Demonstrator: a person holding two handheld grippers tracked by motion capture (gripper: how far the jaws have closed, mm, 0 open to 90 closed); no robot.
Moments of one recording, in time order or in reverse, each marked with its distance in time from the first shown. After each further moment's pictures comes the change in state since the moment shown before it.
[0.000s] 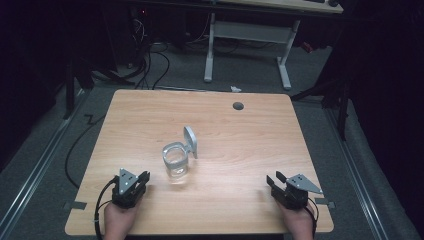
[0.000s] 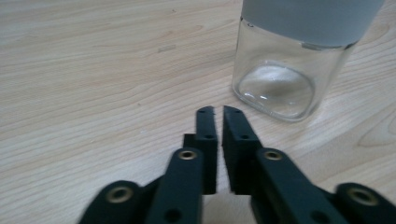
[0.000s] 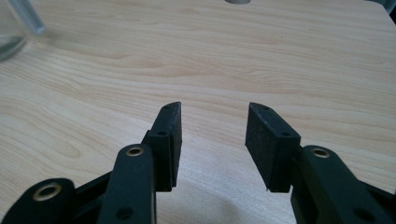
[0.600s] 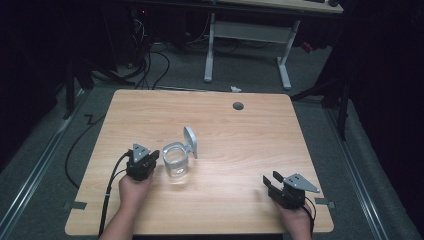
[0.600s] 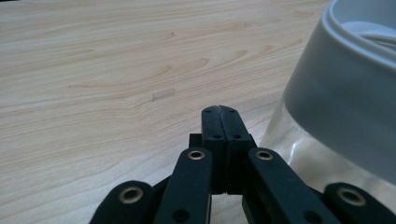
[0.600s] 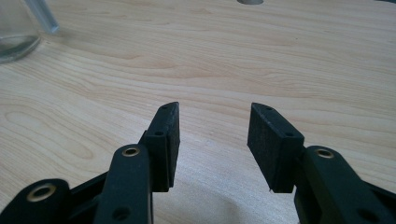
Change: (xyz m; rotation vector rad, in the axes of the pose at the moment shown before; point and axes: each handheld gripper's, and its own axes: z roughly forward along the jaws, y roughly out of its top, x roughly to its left) left arm -0.003 0.019 0.077 0.012 0.003 -0.048; right arm 0.005 0.001 0.005 0.001 0.036 -0.012
